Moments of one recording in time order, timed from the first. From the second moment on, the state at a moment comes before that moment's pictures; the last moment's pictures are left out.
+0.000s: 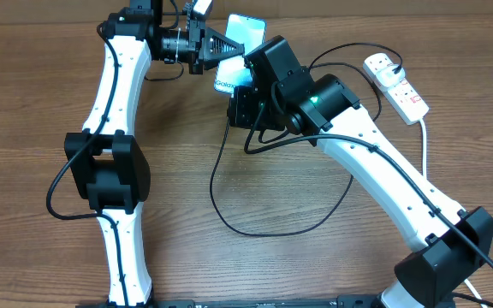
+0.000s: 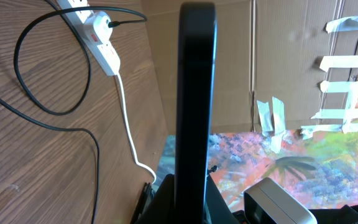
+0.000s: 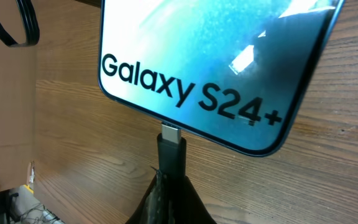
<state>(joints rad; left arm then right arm) -0.08 2.35 2.27 -1.07 1.42 -0.26 0.62 1.79 1.74 -0.89 -0.27 0.69</state>
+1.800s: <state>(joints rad) -0.04 2.35 2.27 -1.38 0.27 -0.25 0.61 1.98 1.84 -1.24 -0.22 0.62</state>
